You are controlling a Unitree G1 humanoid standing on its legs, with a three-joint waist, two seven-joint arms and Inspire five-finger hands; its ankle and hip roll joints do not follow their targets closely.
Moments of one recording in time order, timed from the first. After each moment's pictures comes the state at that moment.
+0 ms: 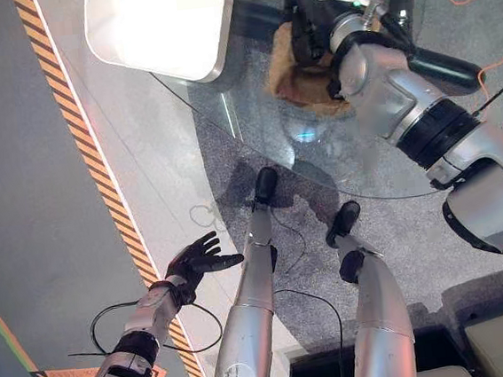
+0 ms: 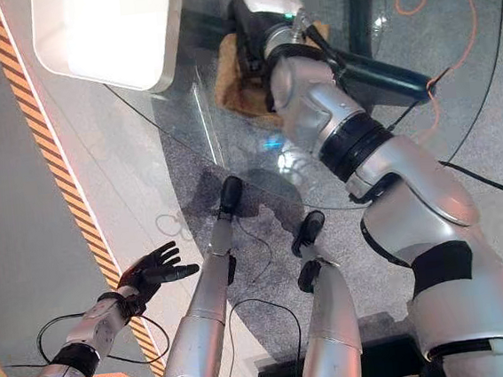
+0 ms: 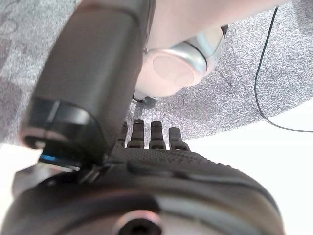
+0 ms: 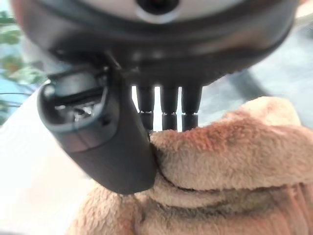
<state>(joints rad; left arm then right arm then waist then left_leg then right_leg) -0.38 0.44 -0.30 0.89 -0.71 0.01 -0.21 -1.52 -0.50 0.92 0.69 -0.11 0.39 -0.13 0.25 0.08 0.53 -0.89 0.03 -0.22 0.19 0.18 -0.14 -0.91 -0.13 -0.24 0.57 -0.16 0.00</state>
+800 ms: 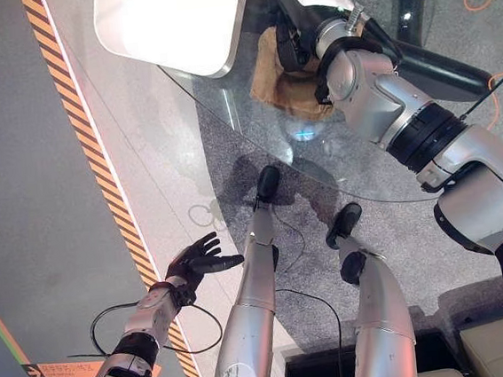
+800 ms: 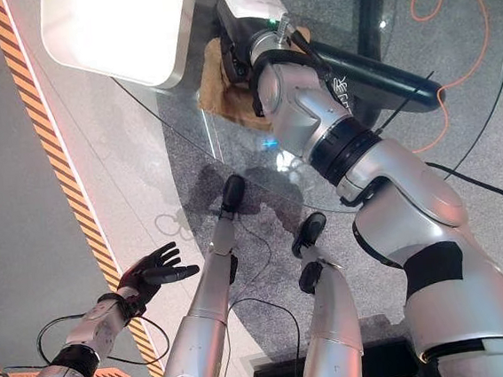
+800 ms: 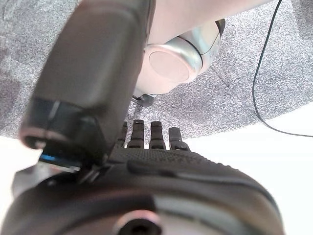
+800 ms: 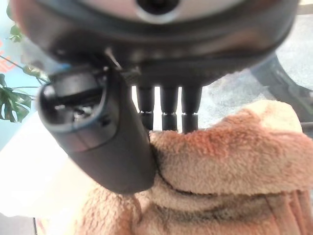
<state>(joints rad) -0.38 0.44 -0.30 0.88 -0.71 0.01 -0.21 -1.51 -0.50 0.92 0.71 -0.12 0.40 -0.18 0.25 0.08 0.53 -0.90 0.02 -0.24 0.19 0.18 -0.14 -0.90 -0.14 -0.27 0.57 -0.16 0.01</state>
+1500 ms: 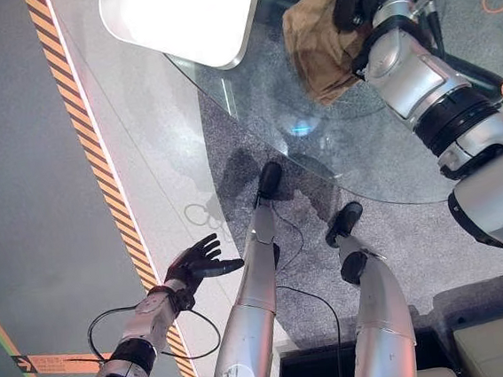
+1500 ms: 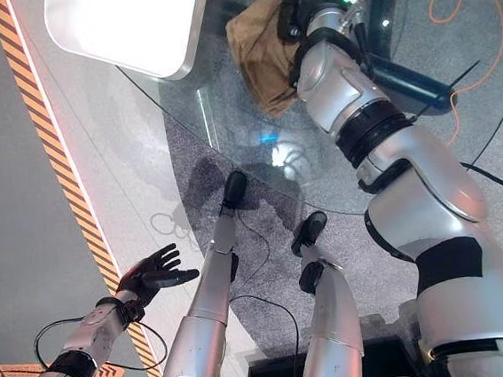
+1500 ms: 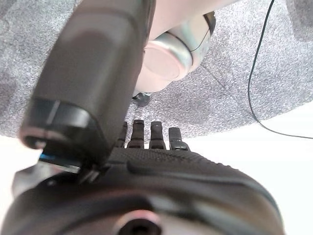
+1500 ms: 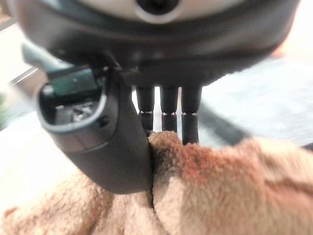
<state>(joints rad) -0.35 0.48 -0.34 0.84 -0.74 -0.03 -0.21 -1.56 -0.58 0.83 0.99 0.21 0.34 -0.52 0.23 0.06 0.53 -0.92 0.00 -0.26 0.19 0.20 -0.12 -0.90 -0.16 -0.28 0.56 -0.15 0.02</state>
